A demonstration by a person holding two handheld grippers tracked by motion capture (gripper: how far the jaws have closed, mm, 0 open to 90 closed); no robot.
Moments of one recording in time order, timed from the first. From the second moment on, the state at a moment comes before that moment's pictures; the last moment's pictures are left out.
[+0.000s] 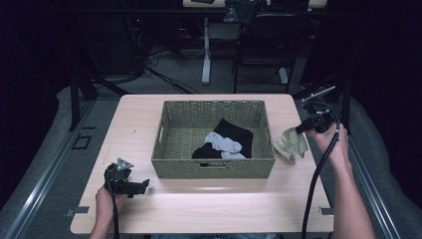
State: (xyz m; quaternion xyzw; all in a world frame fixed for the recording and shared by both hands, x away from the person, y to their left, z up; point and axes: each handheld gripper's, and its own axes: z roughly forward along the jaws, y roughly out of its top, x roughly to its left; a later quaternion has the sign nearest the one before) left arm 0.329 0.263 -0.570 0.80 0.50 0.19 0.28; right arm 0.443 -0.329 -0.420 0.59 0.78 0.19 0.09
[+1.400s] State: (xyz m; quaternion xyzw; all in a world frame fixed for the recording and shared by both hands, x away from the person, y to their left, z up) left arm 0.329 0.263 -0.570 0.80 0.50 0.19 0.28; right arm 0.415 -0.341 -0.475 0.59 0.77 0.23 0.10
